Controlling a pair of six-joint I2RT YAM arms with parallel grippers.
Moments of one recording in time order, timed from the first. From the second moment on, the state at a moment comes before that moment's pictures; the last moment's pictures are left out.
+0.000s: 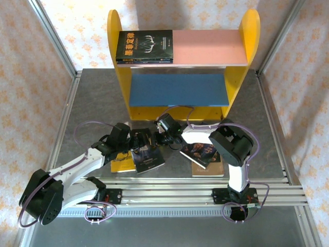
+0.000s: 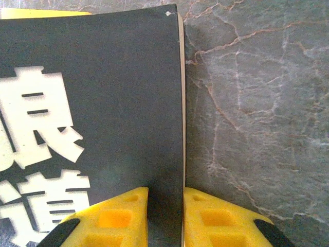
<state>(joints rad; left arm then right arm) -0.48 1.09 0.48 -0.22 0.13 -0.87 0.83 1.91 1.05 -0.06 -0.33 0.63</state>
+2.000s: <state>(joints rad) -0.49 0.95 0.96 -0.57 0.18 -0.53 0.65 1.19 0.98 -0.42 -0.04 0.50</state>
